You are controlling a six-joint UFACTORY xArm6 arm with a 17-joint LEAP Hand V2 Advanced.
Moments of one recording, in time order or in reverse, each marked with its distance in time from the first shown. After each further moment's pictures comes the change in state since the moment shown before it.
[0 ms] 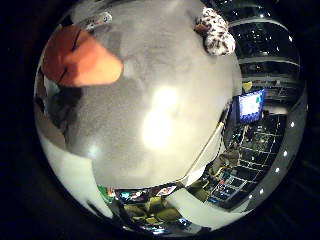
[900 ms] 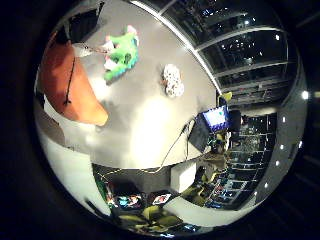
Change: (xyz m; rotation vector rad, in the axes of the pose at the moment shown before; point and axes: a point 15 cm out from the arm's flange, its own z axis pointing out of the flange) arm -0.107 -0.088 -0.234 0.224 0.080 -0.090
